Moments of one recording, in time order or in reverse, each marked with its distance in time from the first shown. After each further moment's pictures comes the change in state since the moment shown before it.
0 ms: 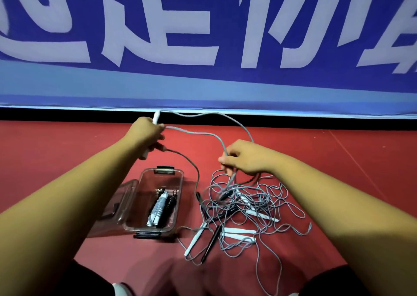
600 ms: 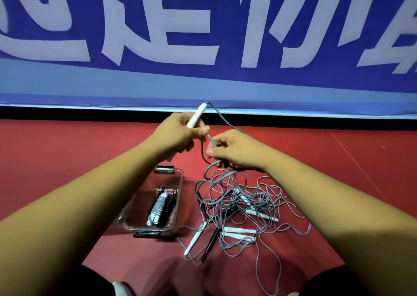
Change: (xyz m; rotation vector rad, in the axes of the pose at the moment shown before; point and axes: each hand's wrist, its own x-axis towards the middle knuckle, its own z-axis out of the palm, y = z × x) left_hand -0.054 0.038 0.032 -0.075 -0.301 0.361; right_hand -0.008 -0.040 0.000 0.275 0.127 -0.062
